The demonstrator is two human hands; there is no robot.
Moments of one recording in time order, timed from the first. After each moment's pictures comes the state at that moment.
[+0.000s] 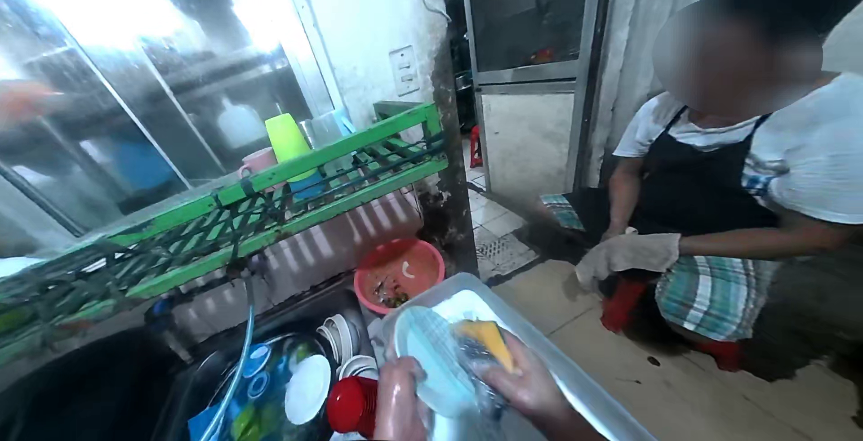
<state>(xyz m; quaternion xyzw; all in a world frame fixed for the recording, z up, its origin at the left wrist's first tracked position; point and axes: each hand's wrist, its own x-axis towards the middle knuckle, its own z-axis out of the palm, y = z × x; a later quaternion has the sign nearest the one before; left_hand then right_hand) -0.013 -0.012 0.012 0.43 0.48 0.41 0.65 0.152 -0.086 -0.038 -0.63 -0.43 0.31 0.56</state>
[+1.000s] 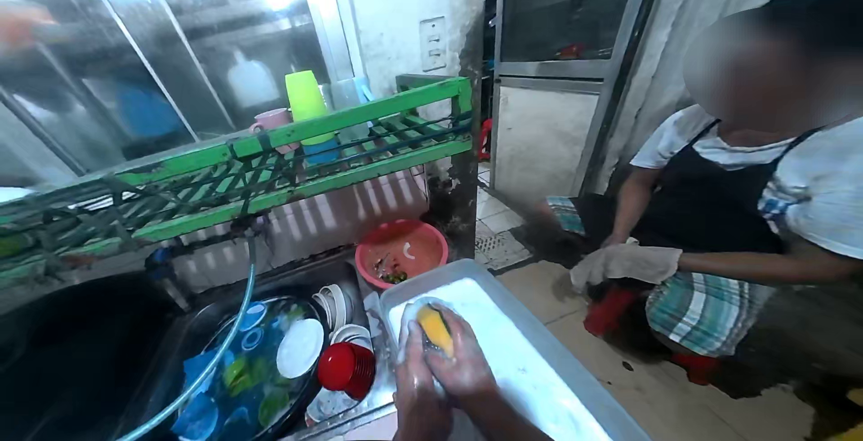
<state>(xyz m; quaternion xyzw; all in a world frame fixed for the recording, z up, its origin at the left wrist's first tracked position) 0.006 -0.035 -0.019 0.35 0.46 0.50 0.64 0.091 -0.045 -0.040 -0.67 -0.50 0.22 0.50</state>
